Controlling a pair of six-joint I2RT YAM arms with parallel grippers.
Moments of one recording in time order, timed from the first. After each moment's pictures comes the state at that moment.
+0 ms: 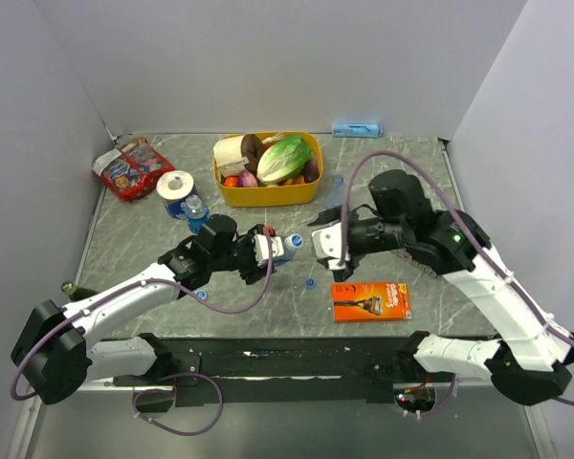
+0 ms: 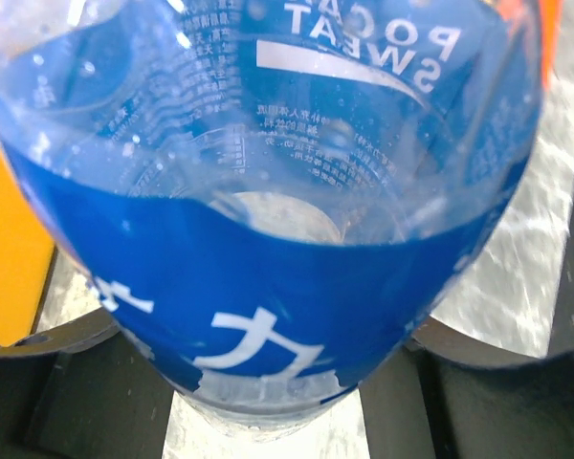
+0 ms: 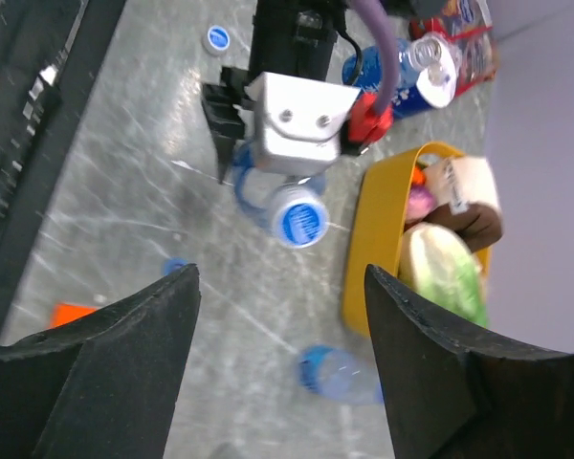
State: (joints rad) left arm -0.73 1.17 0.73 -0.06 0.38 0.49; right arm 0.76 1.12 1.50 -1.02 -0.56 -1.06
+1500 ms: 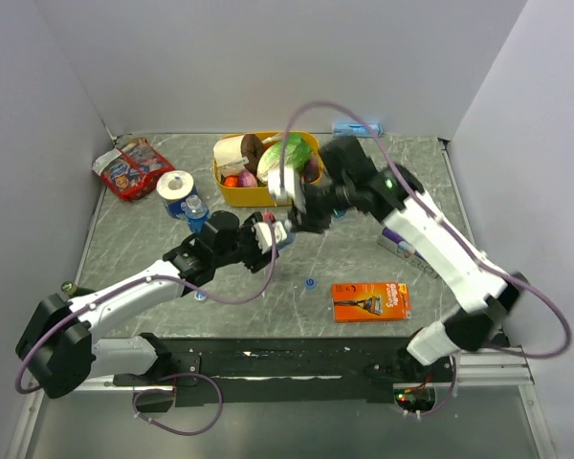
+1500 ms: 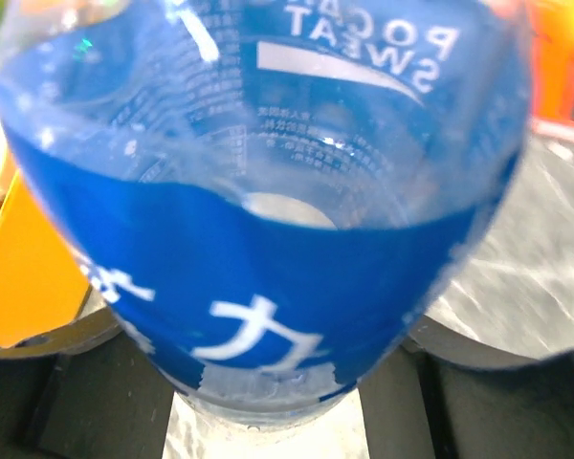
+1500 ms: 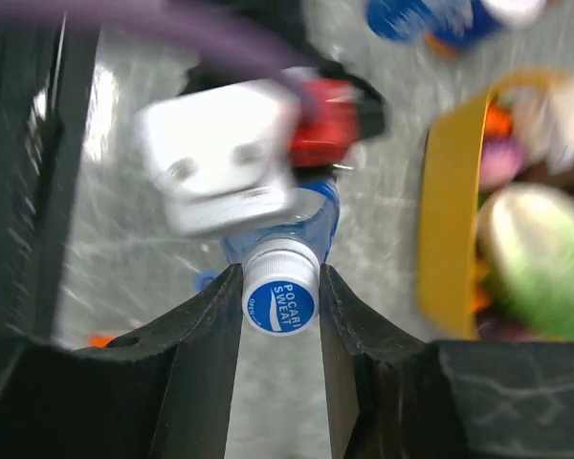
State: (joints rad) left arm -0.74 1.19 0.75 -0.01 0.26 0.47; right arm 0.73 1.42 1.63 -1.01 -0.53 -0.89
